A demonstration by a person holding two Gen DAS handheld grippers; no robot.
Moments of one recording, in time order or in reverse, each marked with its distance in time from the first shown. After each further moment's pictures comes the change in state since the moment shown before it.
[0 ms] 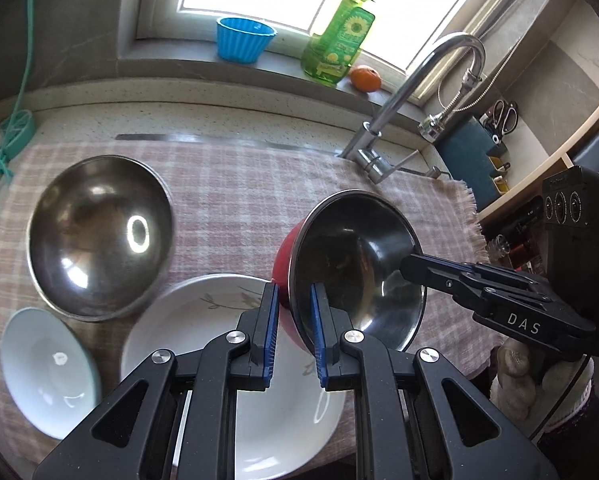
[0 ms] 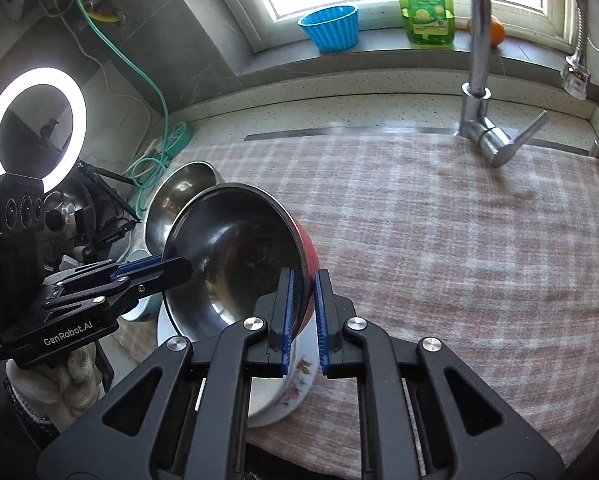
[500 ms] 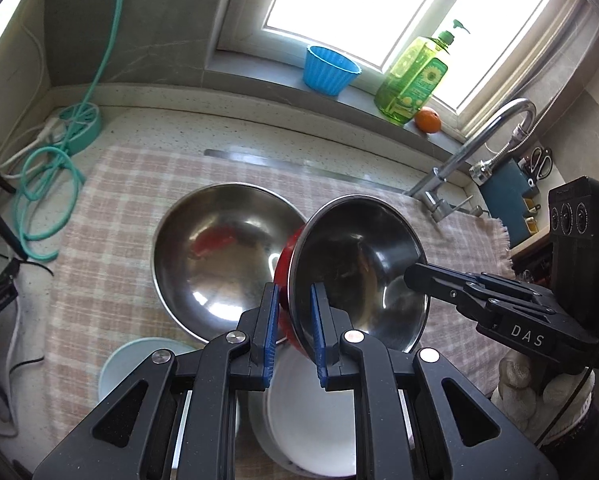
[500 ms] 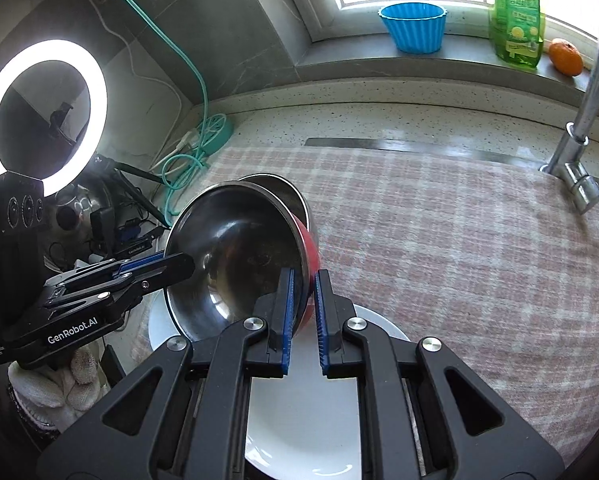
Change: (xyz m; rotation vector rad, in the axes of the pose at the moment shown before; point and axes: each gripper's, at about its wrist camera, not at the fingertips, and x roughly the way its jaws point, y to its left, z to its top) left arm -0.037 0.093 0.023 -0.084 -0.046 0.082; right arm 0.064 0.088 0.038 -0.061 0.032 0.057
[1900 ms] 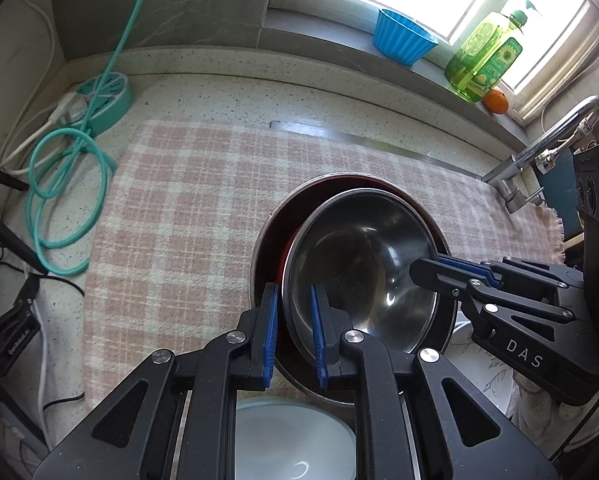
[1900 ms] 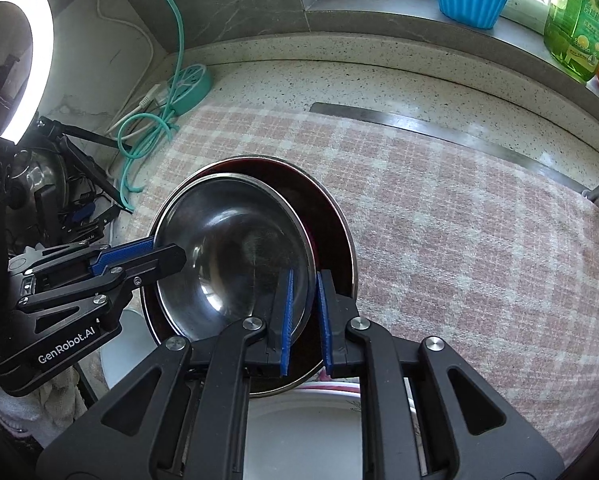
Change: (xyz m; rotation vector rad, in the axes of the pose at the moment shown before) left arm 0.049 0.060 0.020 -0.008 0.126 0.121; right arm 0.107 0.025 0.026 -0.063 0.147 -0.120
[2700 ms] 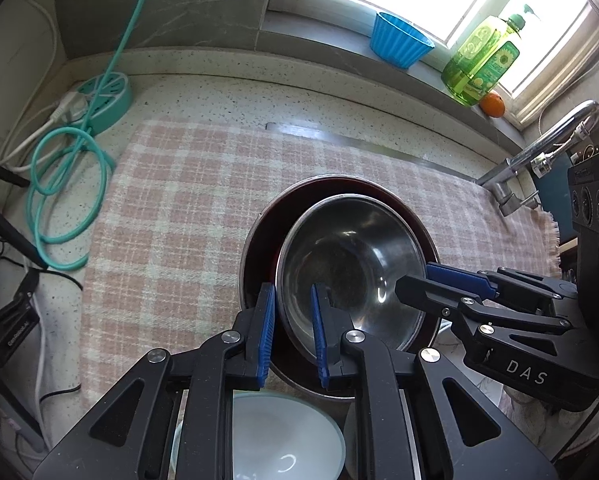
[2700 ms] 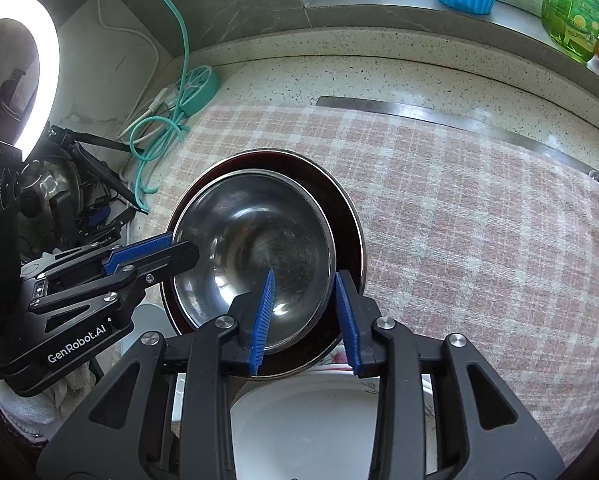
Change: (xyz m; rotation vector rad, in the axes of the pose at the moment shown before) left arm -0.006 -0.006 0.000 -0.011 -0.001 -0.008; right arm -0.008 -0.002 -0.005 0.044 0.016 0.057
